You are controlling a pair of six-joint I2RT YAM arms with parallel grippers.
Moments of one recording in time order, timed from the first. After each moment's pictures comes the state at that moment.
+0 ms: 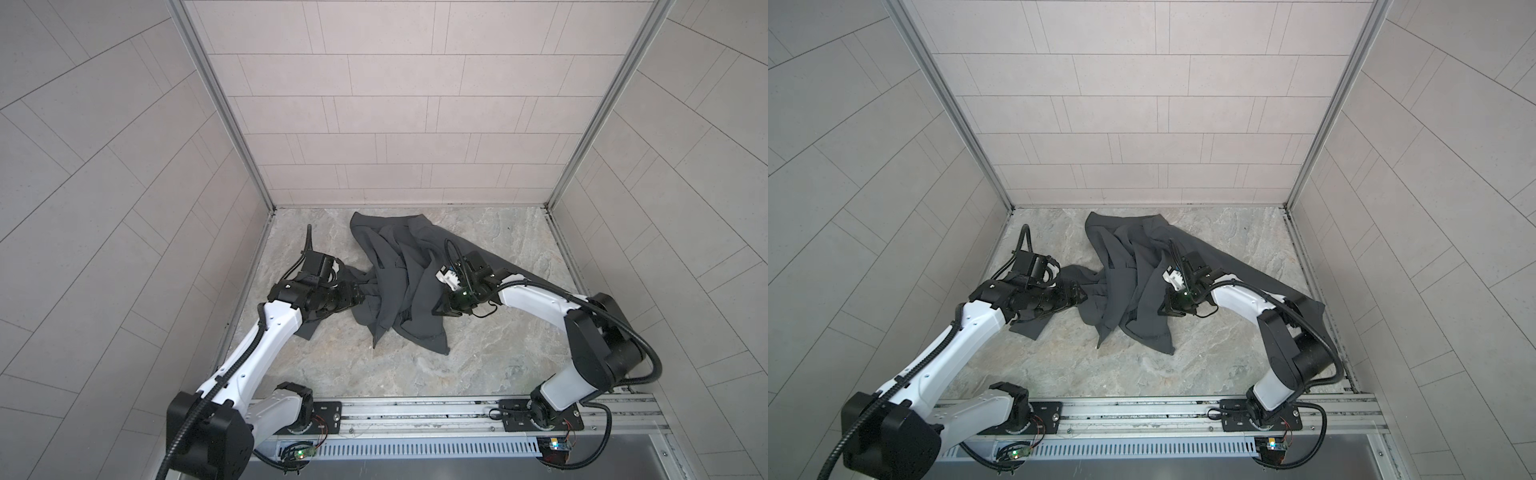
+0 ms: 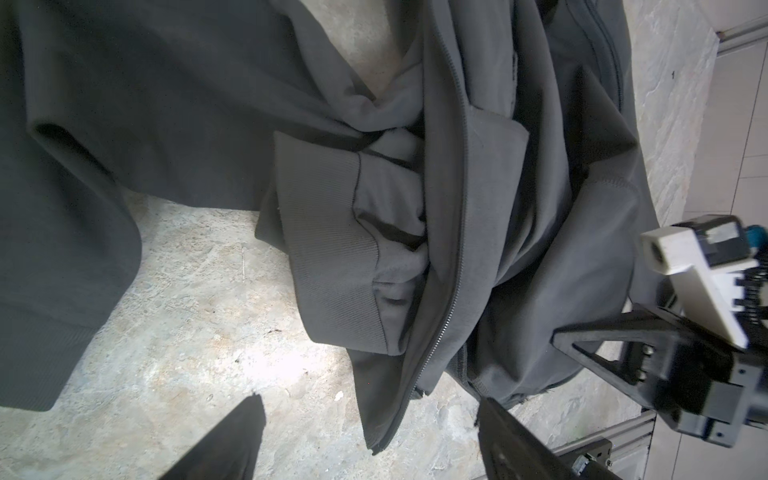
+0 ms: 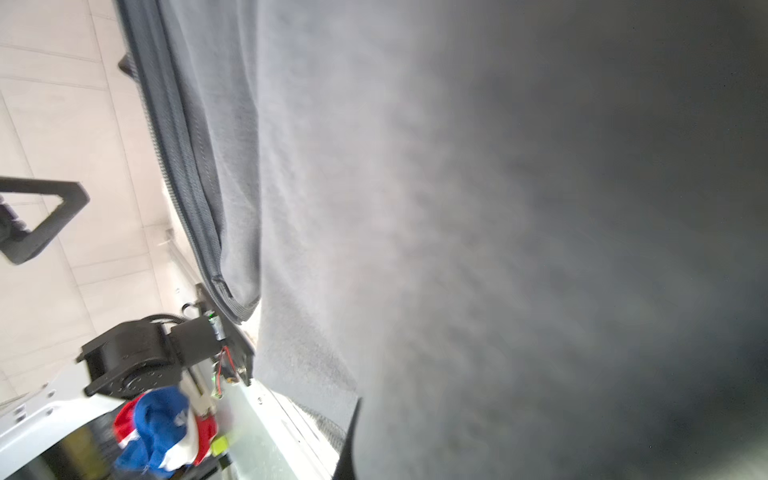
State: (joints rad) left arm -0.29 1.12 0.91 -0.83 0.26 -0.56; right arm 0.44 1.52 0.99 -0.60 -0.57 0.47
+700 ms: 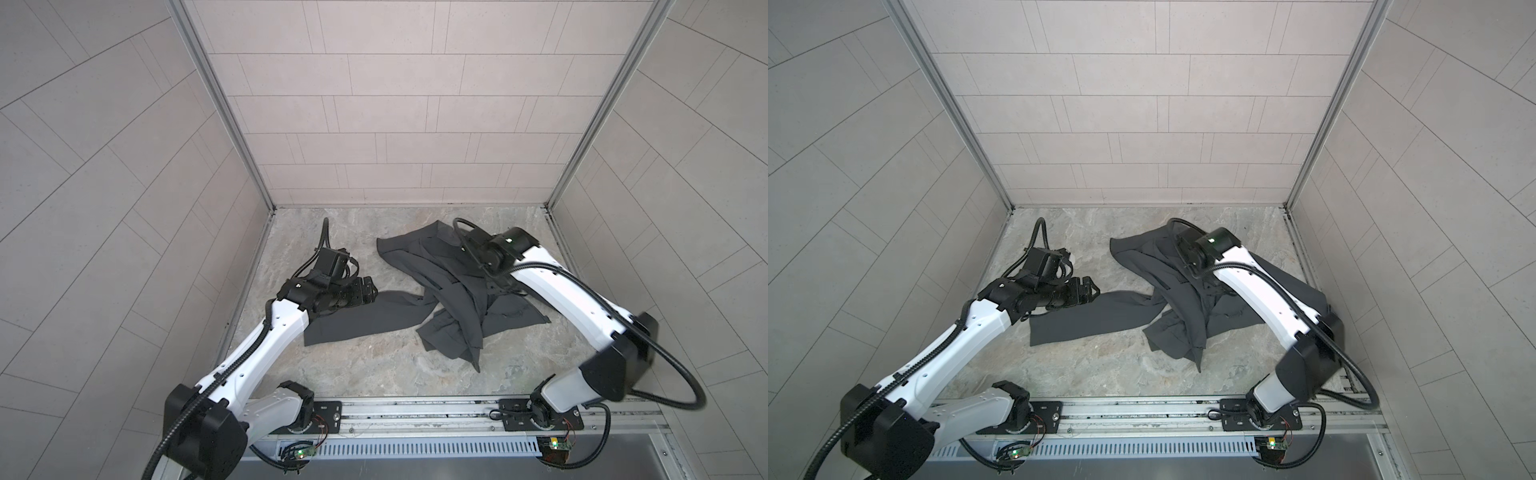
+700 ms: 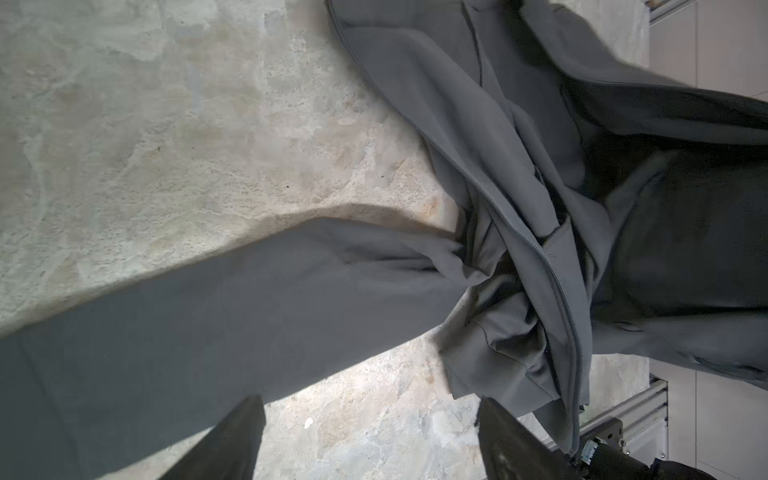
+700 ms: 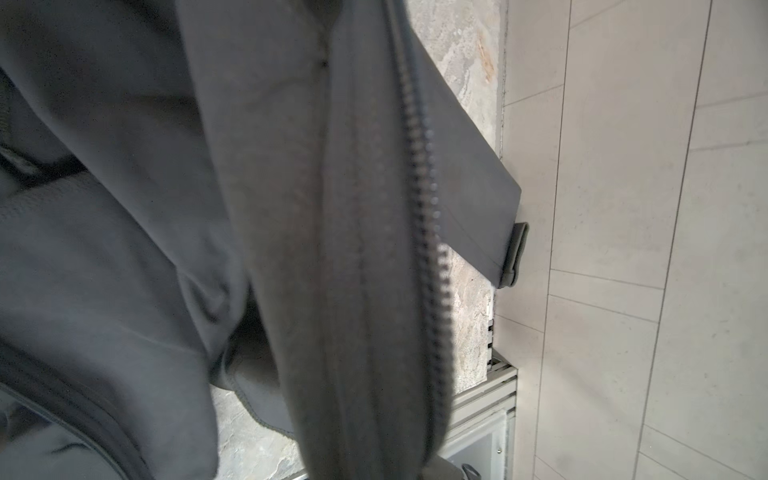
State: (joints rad) left arm -0.40 1.13 0.92 -0.71 0.24 -0.55; right arm 0.58 1.67 1.57 -1.58 0.58 0.62
